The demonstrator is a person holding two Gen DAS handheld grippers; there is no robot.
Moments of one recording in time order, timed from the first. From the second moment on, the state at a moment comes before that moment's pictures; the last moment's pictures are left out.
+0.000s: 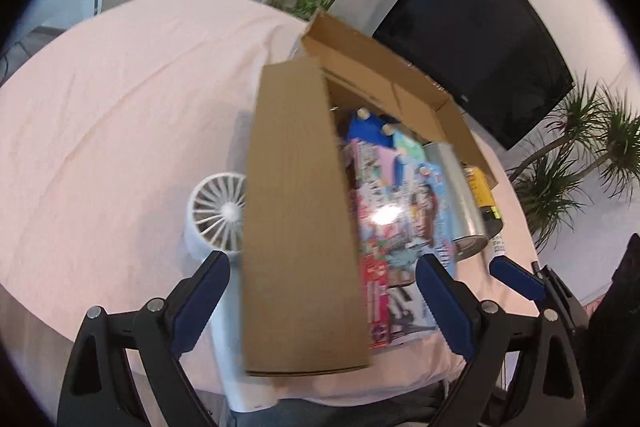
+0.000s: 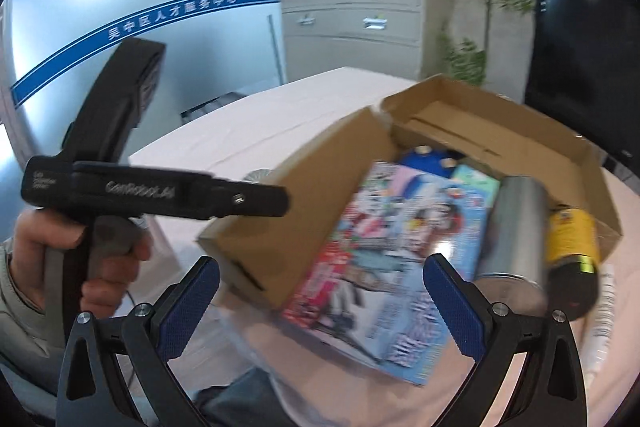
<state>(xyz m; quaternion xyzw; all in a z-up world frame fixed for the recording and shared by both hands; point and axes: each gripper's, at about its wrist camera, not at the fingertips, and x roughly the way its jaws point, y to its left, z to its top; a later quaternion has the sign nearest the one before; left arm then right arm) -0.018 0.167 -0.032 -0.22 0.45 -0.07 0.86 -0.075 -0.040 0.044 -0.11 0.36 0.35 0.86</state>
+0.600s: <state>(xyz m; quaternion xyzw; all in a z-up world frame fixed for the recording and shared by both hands) 0.004 0.108 -0.011 -0.25 0.43 -0.25 0.83 -0.031 -0.050 0.037 -0.06 0.41 0.32 0.85</state>
